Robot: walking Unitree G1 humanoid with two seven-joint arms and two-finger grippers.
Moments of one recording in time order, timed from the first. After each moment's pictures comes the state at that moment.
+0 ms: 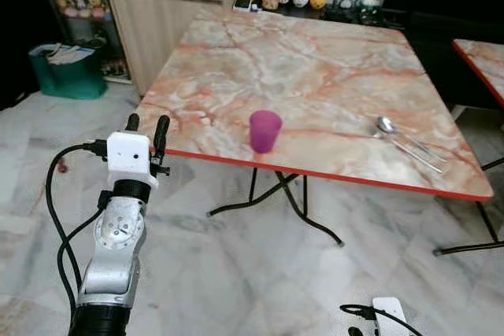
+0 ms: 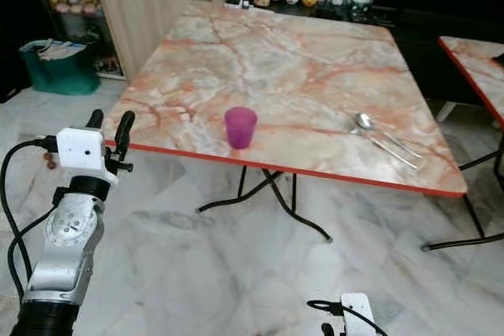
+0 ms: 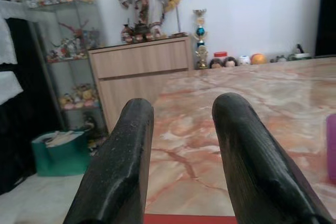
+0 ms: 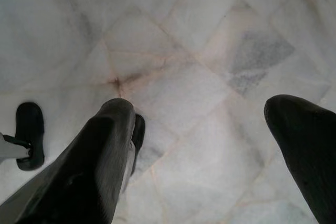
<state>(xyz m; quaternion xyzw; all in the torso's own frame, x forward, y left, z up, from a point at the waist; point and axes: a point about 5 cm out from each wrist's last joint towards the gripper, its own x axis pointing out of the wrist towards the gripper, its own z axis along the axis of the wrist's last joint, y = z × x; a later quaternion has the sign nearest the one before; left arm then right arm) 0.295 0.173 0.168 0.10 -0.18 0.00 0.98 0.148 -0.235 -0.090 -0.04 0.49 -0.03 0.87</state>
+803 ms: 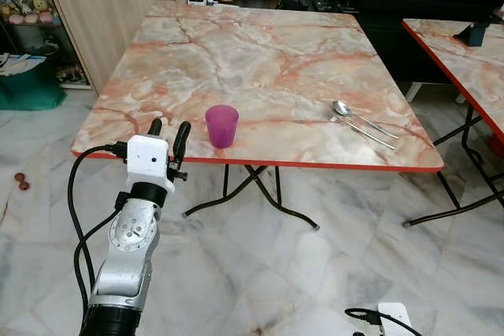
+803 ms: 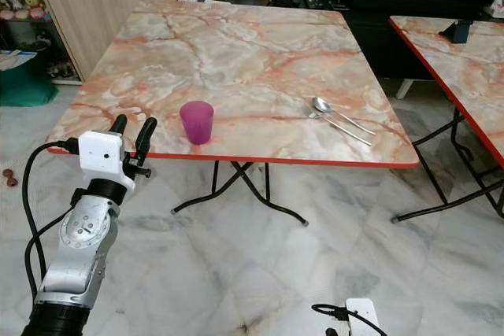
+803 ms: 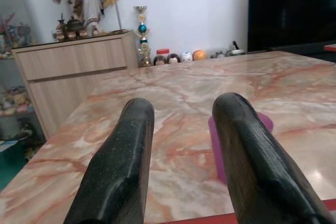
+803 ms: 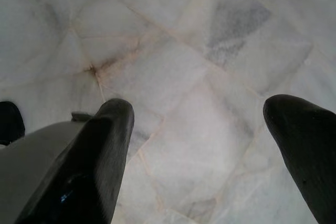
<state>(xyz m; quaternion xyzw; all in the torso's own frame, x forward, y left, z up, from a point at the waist) 0.295 0.161 0.164 0.09 -0.17 -0.04 0.98 0.142 -0.239 -0.091 -0.04 0.50 -0.04 0.87</state>
